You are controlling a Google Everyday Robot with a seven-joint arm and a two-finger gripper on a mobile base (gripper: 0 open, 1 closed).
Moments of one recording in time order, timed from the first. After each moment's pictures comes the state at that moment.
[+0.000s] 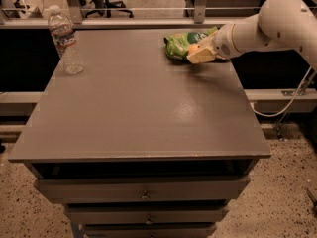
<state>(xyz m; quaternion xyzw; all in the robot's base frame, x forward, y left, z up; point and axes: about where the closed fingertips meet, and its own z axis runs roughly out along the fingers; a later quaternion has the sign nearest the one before) 0.737 -0.157 0.887 -0.43 0.77 0.09 0.46</state>
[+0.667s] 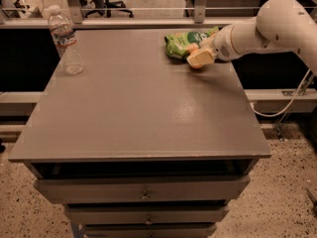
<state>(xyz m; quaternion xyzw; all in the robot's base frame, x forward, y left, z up) 0.737 -0.157 0.879 -0.43 0.78 0.09 0.46</state>
